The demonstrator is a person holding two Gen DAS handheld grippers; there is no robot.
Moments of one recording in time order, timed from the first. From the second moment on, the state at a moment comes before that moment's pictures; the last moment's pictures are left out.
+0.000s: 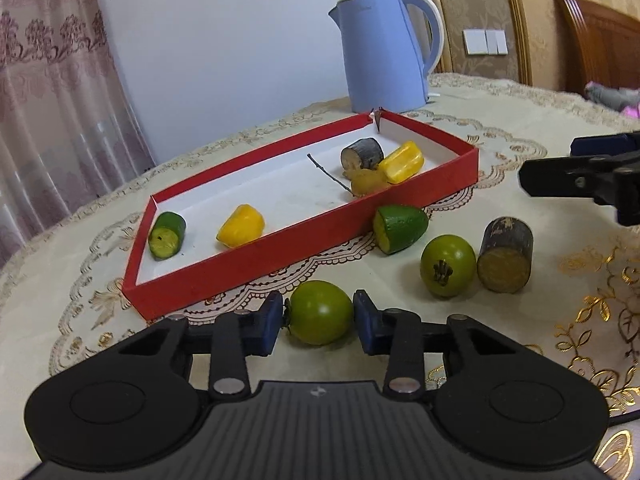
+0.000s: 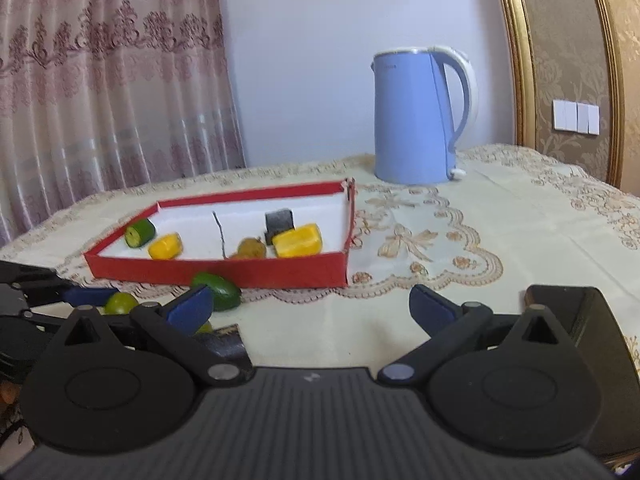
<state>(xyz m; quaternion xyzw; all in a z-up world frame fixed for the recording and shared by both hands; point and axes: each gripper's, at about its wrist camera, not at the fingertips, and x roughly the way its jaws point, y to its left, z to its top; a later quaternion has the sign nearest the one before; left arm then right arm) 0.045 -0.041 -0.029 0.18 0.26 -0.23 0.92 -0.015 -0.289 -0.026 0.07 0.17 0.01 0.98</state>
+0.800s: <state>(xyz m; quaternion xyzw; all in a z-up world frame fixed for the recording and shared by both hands) 0.059 -0.005 -0.015 0.08 0.23 -0.17 0.96 0.004 -0.237 -0.039 -0.08 0.28 0.12 0.95</state>
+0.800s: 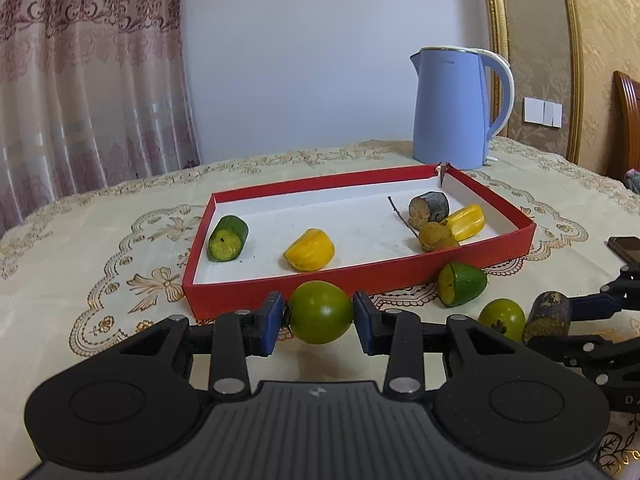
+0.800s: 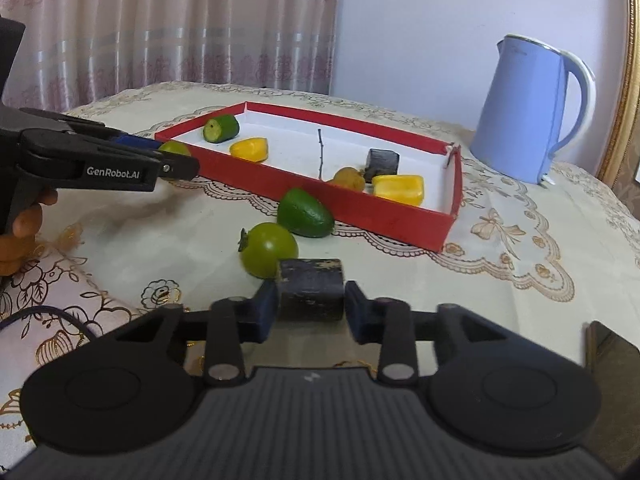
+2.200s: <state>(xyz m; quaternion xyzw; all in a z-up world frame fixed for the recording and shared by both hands) 0.211 -0.056 0.002 0.13 0.28 -0.08 0.95 -0.007 -0.262 -0.031 0.00 0.24 0.10 0.97</state>
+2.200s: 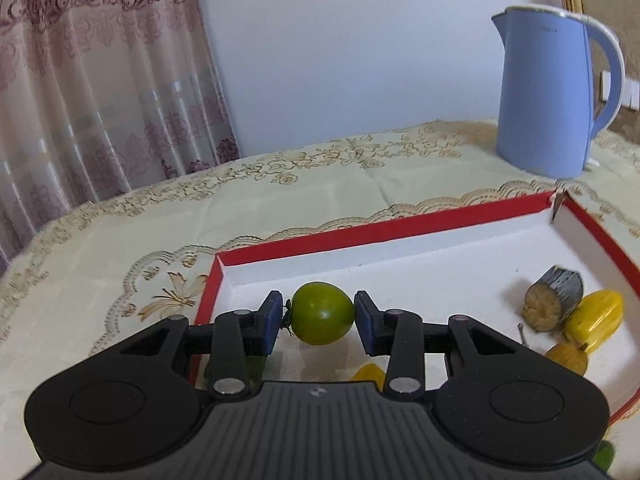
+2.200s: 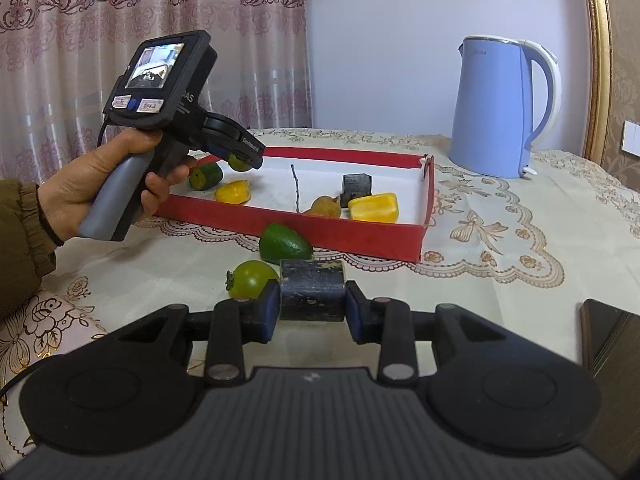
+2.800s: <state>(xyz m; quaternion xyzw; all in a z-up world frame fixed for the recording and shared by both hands) 0.179 -0.037 0.015 0.11 0.29 -0.05 0.95 -0.007 -0.258 -0.032 -0.01 0.24 0.10 0.97</state>
